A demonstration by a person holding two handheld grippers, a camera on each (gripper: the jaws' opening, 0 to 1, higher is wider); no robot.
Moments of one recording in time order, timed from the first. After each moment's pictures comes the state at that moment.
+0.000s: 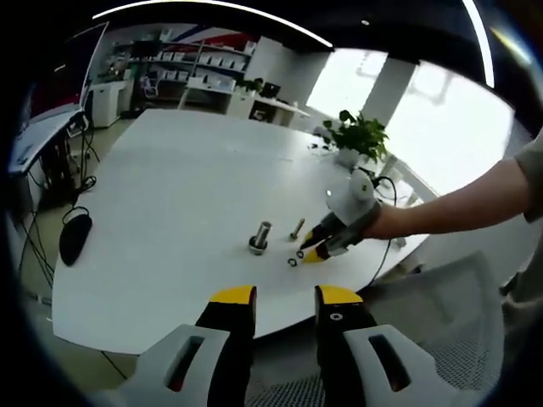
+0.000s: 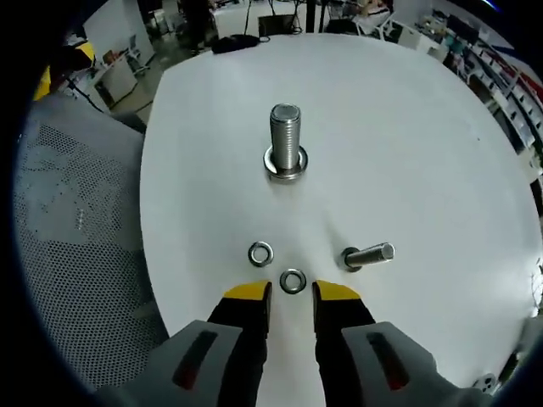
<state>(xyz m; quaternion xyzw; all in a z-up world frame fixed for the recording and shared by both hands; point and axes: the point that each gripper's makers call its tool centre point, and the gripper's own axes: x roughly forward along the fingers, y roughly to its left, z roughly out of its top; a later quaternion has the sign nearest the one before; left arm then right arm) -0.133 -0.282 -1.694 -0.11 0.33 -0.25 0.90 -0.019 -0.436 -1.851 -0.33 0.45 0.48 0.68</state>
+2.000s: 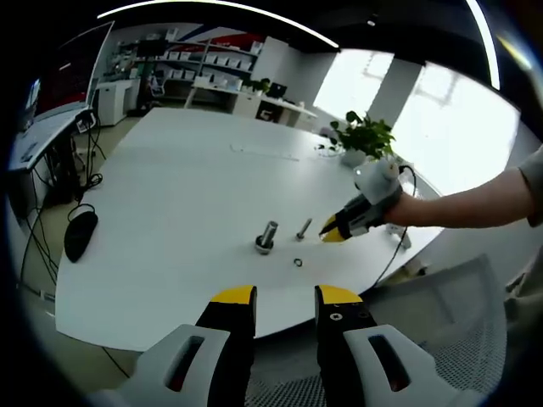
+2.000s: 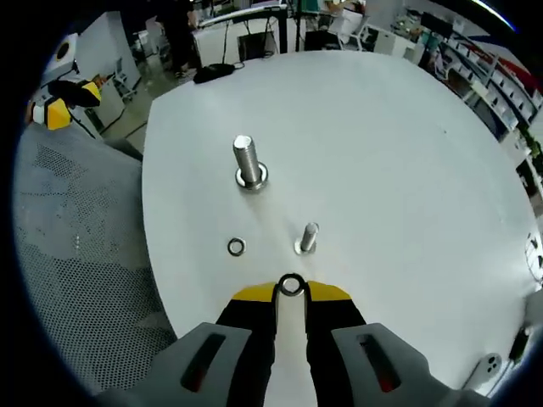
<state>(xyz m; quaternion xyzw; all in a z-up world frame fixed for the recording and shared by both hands) -0.132 -0.276 -1.697 -0.11 0.34 -0.23 0.90 0.003 -0.471 -1.807 -0.28 0.43 0.45 0.73</state>
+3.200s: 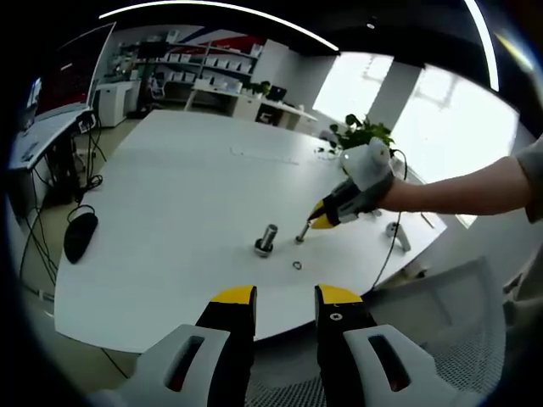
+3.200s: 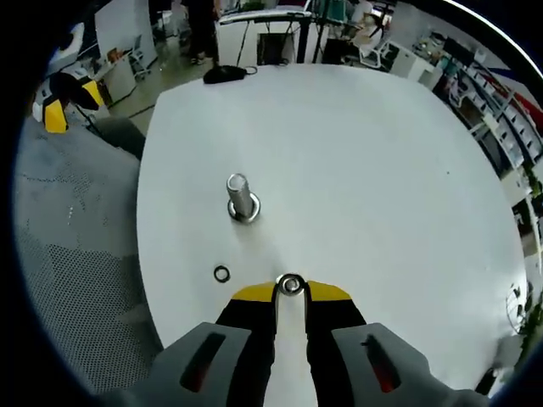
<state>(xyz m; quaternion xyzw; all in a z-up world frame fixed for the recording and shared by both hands) -0.131 -0.276 -1.694 -0.12 0.33 -0.23 0.91 0.028 -0.437 -1.793 -0.35 0.40 0.47 0.70</state>
